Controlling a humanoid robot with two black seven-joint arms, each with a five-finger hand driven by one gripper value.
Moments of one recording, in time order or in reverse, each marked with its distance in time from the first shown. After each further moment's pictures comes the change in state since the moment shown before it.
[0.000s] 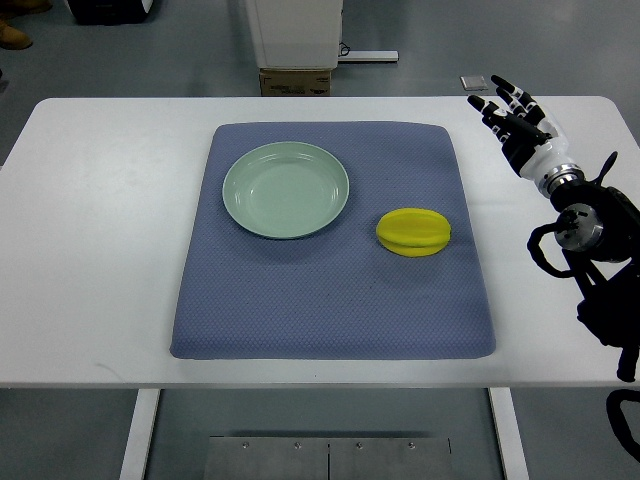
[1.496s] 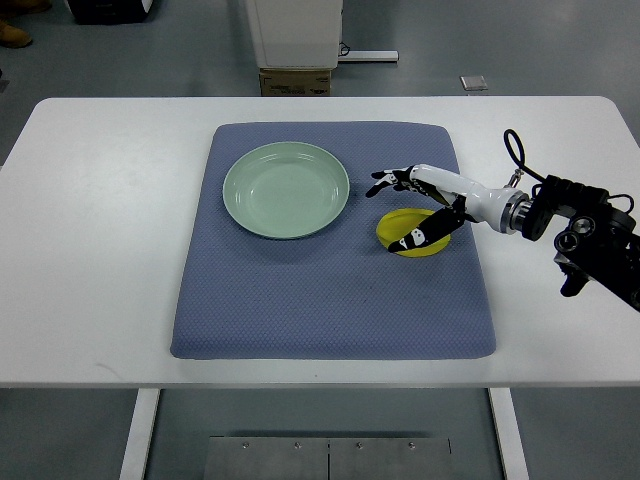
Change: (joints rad) left arm 0.000 0.000 0.000 0.000 0.000 0.000 0.000; right arm 0.072 -0.233 -0.594 0.260 -0.622 0.241 0.128
